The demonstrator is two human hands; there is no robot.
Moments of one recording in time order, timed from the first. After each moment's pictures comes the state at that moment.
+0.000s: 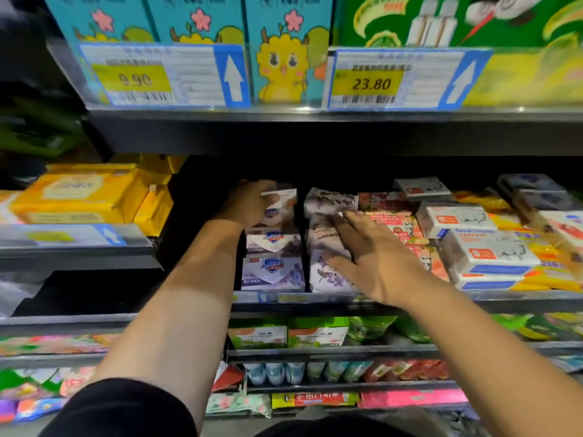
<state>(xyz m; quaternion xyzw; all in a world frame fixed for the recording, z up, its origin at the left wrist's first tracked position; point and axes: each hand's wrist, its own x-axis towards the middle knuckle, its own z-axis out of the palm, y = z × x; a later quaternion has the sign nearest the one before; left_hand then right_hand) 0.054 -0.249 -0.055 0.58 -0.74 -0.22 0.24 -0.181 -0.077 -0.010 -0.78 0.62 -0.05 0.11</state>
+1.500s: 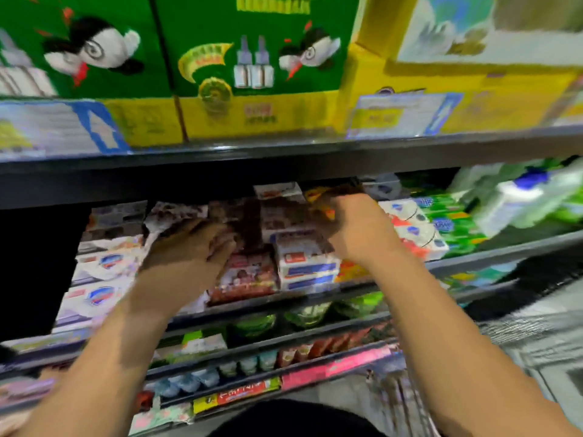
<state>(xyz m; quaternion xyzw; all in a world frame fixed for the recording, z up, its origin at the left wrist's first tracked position) -0.120 -0.104 -0.002 0.55 -0.82 -0.07 0.16 -0.390 -0.073 0.035 -0.66 0.73 -0.16 0.04</state>
